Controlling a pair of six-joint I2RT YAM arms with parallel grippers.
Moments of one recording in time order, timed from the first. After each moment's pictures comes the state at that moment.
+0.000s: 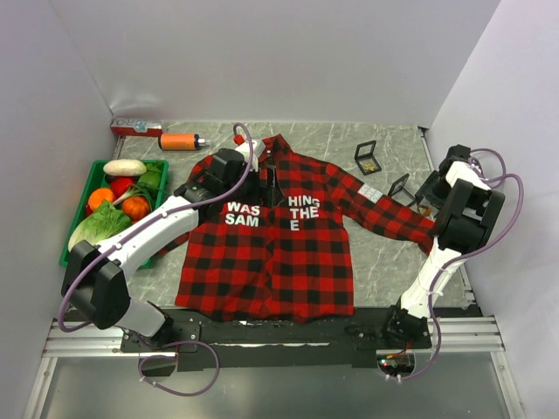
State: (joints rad) left arm -0.62 1.45 1.18 -0.26 0.14 -0.41; right arm -0.44 2.07 1.53 -0.69 0.09 0.30
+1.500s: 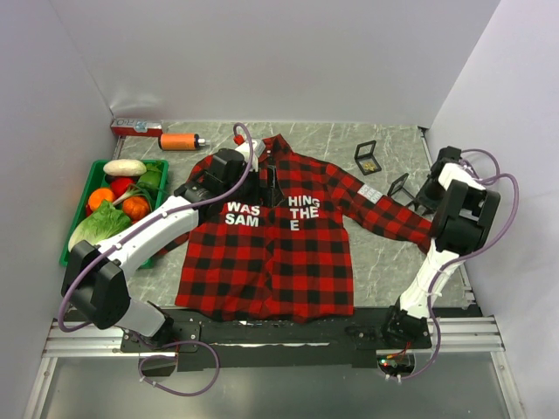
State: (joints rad) left arm -0.62 1.45 1.18 -0.26 0.15 -0.41; right arm -0.40 2.07 1.51 -0.68 0.10 0.28
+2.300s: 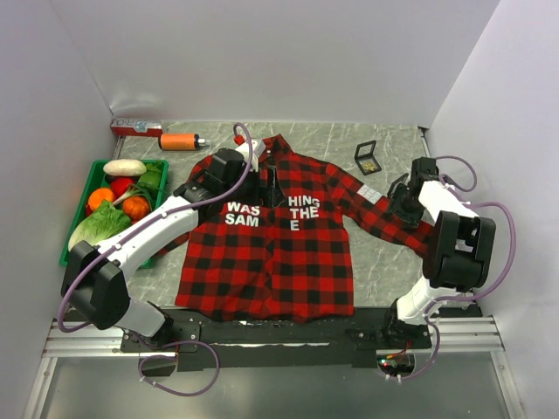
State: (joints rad) left arm -0.62 1.45 1.18 -0.26 0.16 -0.42; right arm -0.21 1.65 1.10 -0.66 -0.01 0.31
